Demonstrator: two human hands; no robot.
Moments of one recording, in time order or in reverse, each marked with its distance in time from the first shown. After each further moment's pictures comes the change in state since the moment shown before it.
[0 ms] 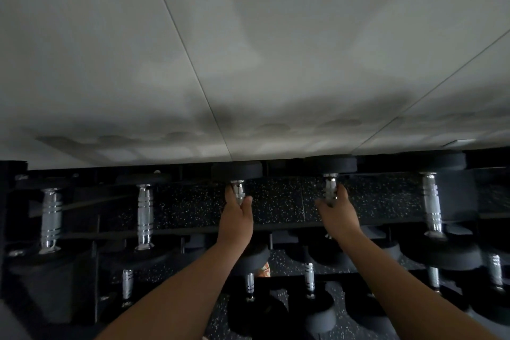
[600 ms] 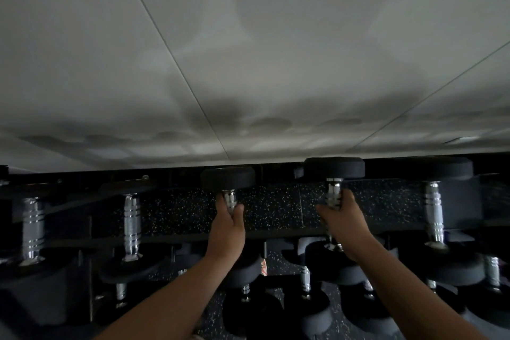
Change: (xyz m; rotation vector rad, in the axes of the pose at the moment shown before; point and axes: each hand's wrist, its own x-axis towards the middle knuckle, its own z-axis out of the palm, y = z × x) left_hand 0.007 -0.009 0.005 -0.066 -0.017 0.009; right_hand 0.008 -0.010 -0.022 0.135 -0.023 0.004
